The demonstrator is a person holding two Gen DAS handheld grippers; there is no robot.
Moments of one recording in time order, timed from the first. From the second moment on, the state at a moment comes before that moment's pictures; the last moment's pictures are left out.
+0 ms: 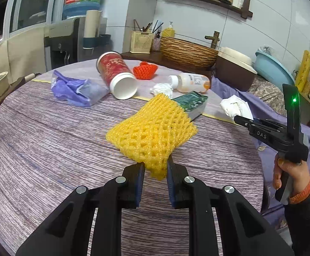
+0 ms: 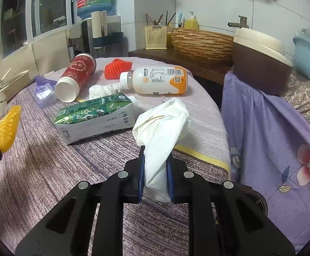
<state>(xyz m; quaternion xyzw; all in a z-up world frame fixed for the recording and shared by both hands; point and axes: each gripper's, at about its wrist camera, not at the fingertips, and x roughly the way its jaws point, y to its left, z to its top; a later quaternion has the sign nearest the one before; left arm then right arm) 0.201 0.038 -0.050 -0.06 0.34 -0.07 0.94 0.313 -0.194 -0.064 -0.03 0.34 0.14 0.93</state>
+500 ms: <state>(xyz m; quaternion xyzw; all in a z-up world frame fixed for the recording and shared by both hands) 0.202 -0.070 -0.044 -0.04 0.31 -0.17 0.93 0.257 -0.288 -0.052 0.05 0.29 0.05 0.95</state>
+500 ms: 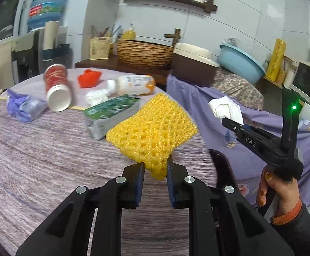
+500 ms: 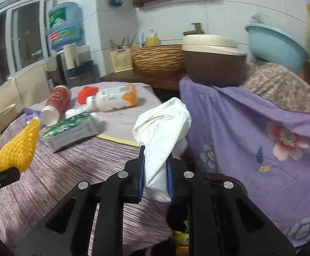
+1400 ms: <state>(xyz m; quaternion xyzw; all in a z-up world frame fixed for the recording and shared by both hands) 0.215 -0.223 -0.076 0.03 0.33 -0.28 0.90 0.277 -0.369 -0.249 0.12 0.48 -0.04 0.87</state>
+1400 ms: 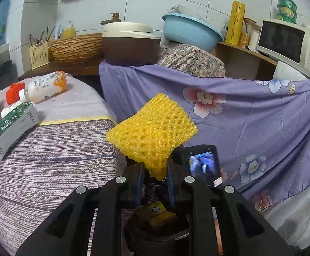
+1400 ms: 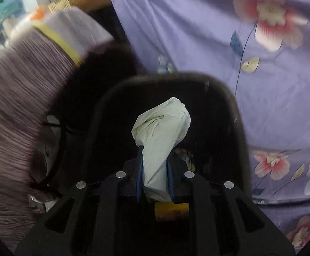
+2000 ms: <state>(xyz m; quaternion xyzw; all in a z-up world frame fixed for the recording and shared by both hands) 0.215 -0.246 -0.082 0.05 0.33 -0.30 0.89 0.272 -0.378 -0.244 0.14 0.45 -0.08 0.88</state>
